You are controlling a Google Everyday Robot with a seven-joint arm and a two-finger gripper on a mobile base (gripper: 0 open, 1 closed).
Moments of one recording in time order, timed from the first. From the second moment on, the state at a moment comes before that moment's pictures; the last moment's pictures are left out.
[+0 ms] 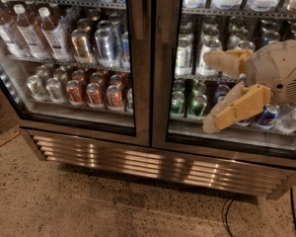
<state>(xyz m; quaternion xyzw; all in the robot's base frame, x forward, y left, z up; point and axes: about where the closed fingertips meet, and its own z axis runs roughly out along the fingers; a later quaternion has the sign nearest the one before) 0.428 -0.103 0.981 -0.52 0.64 0.36 0.44</state>
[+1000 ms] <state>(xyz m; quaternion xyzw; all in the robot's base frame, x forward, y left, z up) 0.432 -0.091 0.989 -0.52 0.60 0.42 0.44</state>
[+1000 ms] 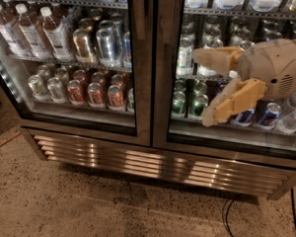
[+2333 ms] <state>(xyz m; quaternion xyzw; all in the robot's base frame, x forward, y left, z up) 0.446 -0.084 1.003 -0.48 0.58 0.44 0.50</state>
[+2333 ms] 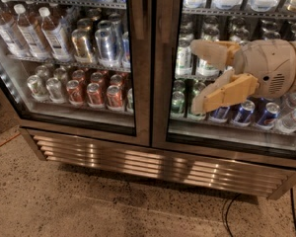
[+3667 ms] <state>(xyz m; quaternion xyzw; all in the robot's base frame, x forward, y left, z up) 0.475 -0.072 1.007 -0.46 0.59 0.44 0.49</state>
